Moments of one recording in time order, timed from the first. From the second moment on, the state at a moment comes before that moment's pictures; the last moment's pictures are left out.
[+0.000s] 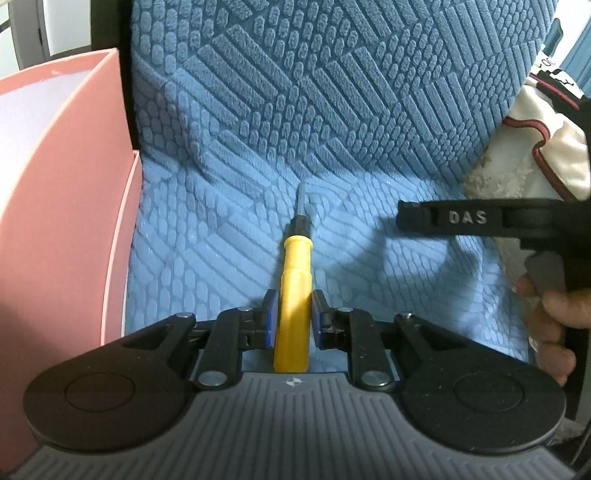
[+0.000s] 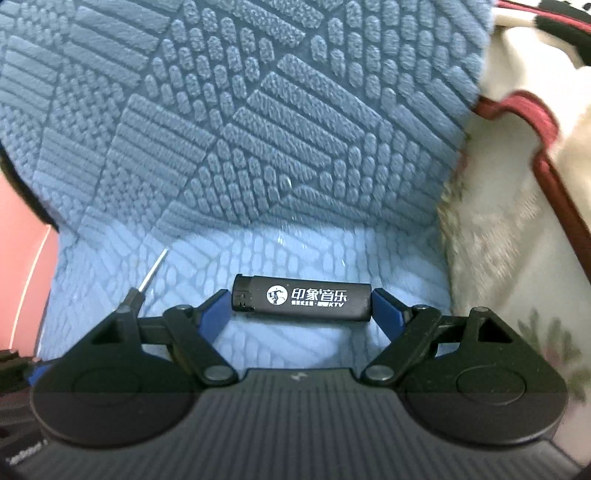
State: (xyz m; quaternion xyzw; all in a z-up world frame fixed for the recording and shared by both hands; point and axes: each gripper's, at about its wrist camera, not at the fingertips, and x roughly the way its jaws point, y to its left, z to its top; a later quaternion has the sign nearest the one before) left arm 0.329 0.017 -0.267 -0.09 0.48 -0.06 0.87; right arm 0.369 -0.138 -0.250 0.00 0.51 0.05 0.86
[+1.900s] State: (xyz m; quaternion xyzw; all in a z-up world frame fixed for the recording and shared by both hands) left arm 0.183 -0.015 -0.261 -0.05 0.47 -0.07 0.88; right arm 0.189 -0.154 -0.225 0.06 0.52 0.00 0.85
